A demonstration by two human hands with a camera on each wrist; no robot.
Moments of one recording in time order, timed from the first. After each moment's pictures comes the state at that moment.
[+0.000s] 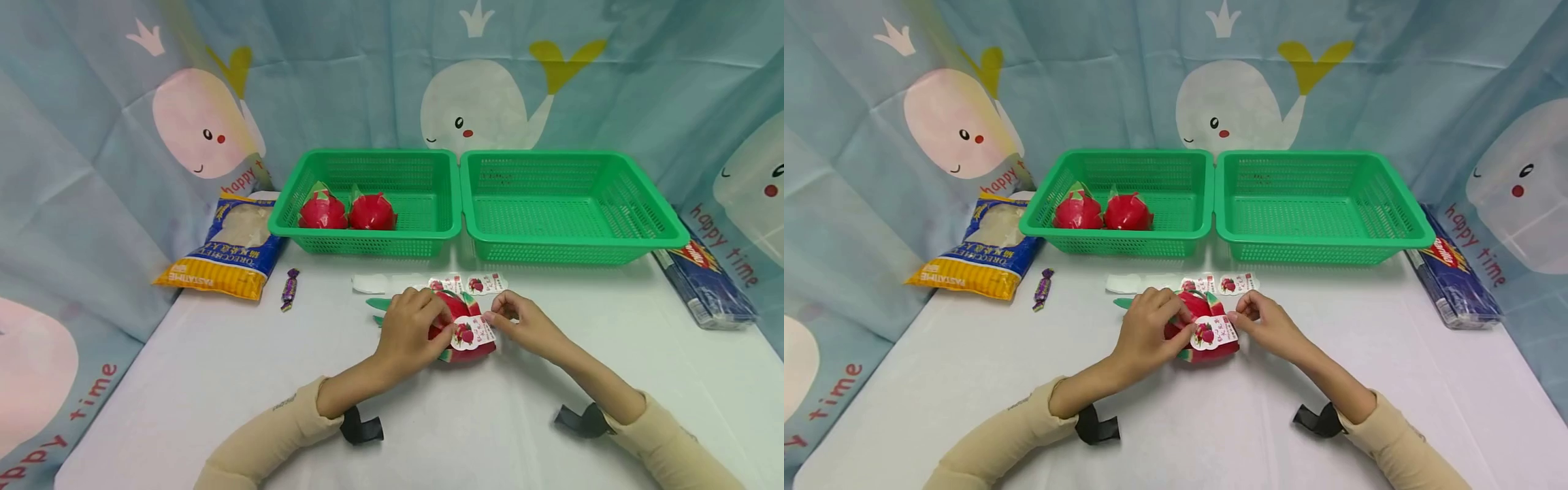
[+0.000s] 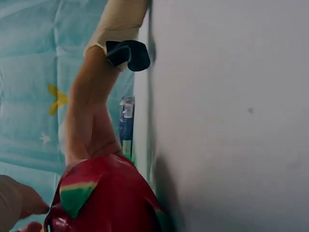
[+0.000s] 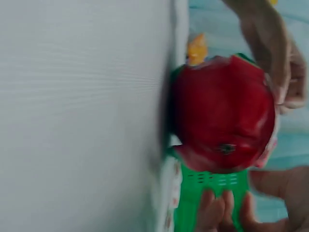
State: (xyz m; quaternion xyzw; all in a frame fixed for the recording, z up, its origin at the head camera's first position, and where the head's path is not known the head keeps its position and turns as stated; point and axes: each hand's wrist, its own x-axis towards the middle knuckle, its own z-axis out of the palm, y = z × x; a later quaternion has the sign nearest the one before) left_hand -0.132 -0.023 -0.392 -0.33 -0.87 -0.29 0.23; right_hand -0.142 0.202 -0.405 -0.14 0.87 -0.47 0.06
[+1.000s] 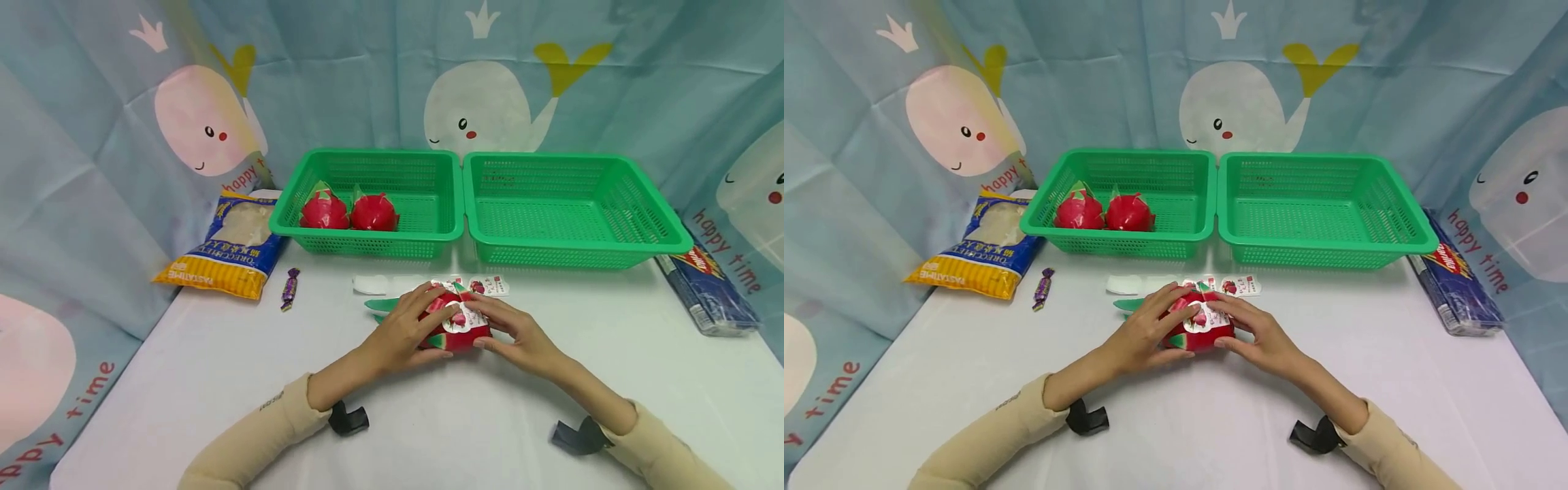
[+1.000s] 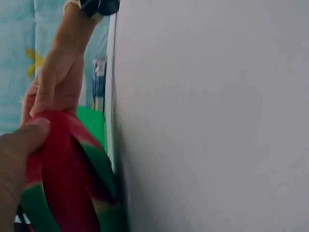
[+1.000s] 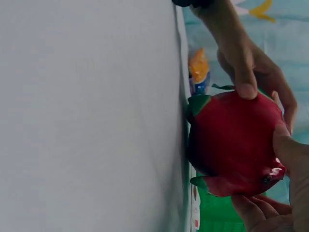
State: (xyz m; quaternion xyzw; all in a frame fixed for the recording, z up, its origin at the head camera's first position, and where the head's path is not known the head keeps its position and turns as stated) left_hand -0.152 -0.048 -0.420 -0.47 -0.84 -0.20 0.20; right_hand -0.141 0.197 -0.428 -0.37 0.79 -0.48 -0.05
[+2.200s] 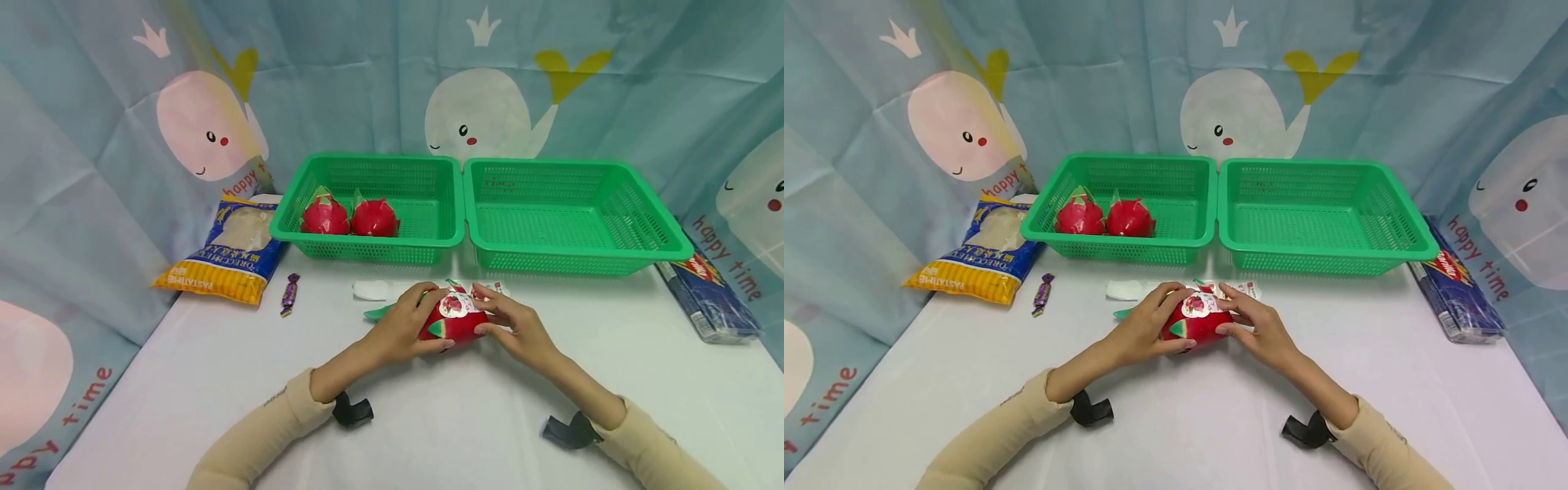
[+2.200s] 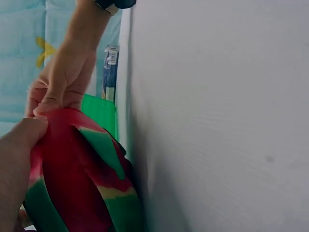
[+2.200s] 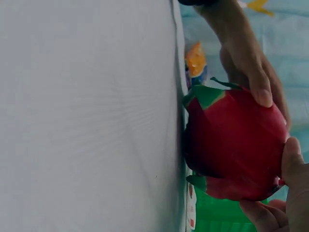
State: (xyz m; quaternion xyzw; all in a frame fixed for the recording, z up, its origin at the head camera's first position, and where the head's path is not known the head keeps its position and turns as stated) left_hand -0.172 -0.045 -0.411 -0.40 -0.87 -0.25 0.12; right_hand -0.158 0.192 -0.427 -0.36 0.78 -0.49 -0.15
